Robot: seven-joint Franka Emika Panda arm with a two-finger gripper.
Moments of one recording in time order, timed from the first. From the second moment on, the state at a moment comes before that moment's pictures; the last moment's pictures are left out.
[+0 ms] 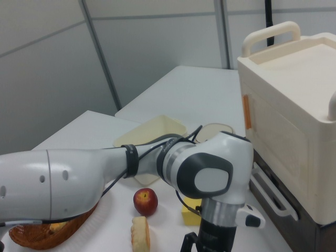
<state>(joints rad) -0.33 0.47 -0.12 -1.51 -0.22 1.46 -0.37</state>
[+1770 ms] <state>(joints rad) -0.33 0.54 -0.11 -1.54 -0.28 1.46 -0.37</state>
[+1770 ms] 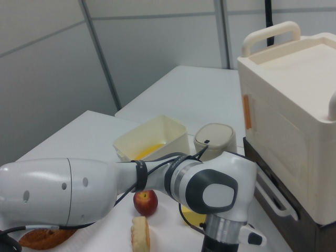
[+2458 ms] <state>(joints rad) -0.30 0.46 -0.10 -1.51 -0.28 1.45 -0.40</state>
